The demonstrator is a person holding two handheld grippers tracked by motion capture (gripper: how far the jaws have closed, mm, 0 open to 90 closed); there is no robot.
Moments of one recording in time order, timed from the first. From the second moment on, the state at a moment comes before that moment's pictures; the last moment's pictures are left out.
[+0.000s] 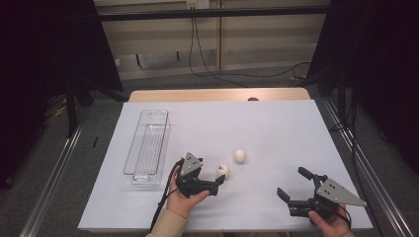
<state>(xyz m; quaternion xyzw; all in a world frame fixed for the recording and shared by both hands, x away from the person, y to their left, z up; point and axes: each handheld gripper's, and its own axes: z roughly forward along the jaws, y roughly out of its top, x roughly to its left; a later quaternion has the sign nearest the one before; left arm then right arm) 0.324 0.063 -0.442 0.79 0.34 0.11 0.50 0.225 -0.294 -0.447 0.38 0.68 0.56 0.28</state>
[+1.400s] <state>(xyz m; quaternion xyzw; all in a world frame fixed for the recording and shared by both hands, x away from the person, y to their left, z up) 0.338 0.047 -0.452 0.81 0.35 0.11 0.46 0.225 -0.294 -0.447 0.38 0.68 0.56 0.28</state>
